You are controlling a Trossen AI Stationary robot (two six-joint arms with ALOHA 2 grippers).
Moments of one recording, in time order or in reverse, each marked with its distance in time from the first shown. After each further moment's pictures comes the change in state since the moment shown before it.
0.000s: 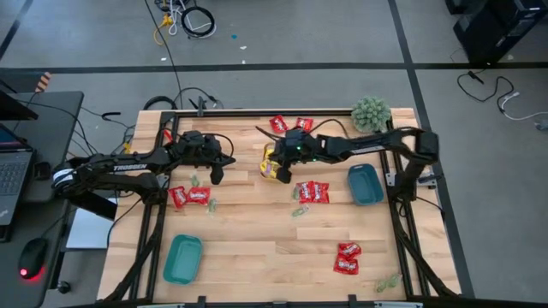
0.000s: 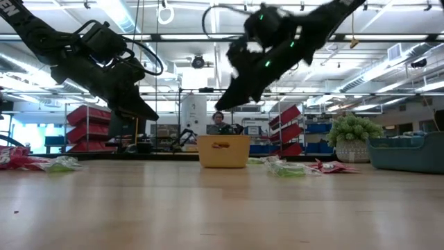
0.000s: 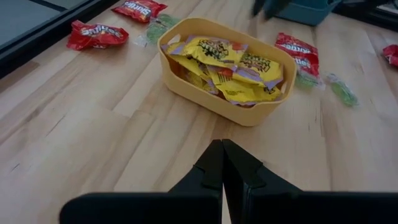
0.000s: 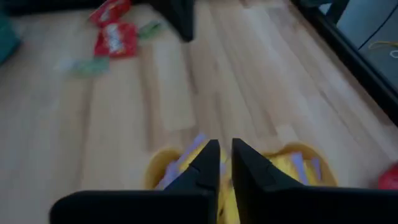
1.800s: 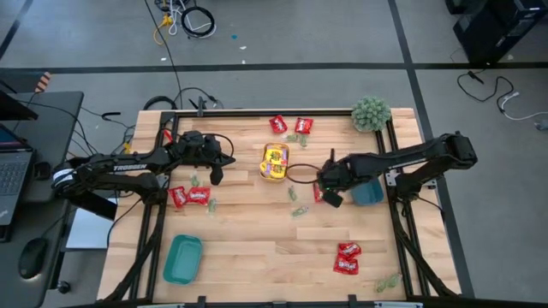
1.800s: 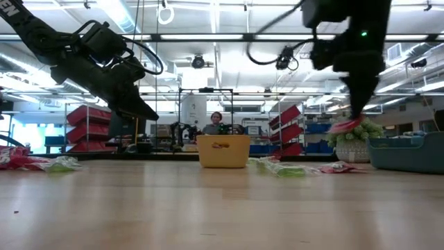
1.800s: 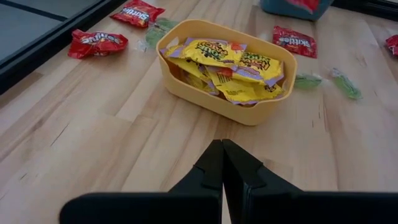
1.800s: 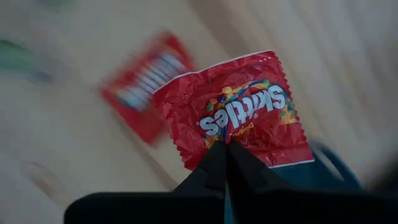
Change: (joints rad) left arm 0.000 0.000 -0.002 0.006 -0.003 0.051; right arm 0.295 -0.304 -0.050 -1.201 0.280 0.731
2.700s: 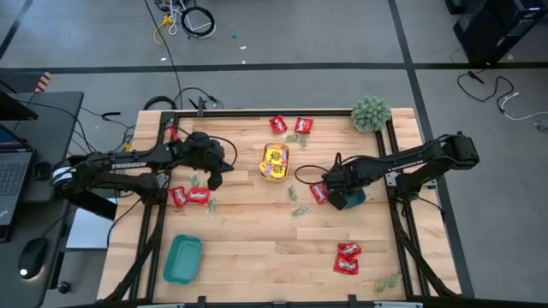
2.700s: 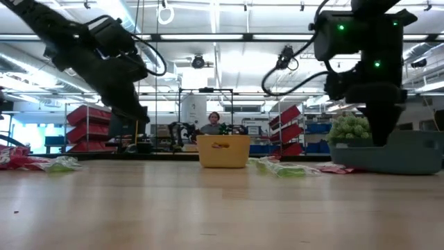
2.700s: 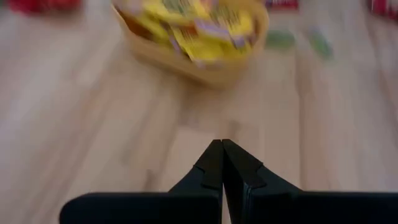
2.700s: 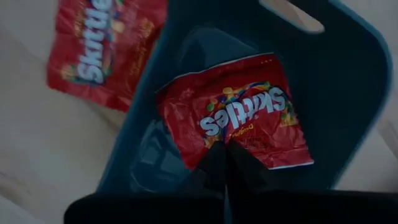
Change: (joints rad) left arm -0.081 0.000 0.129 -0.341 0.016 0.015; right arm -0.035 -0.018 -0.216 0.177 -0.125 0.100
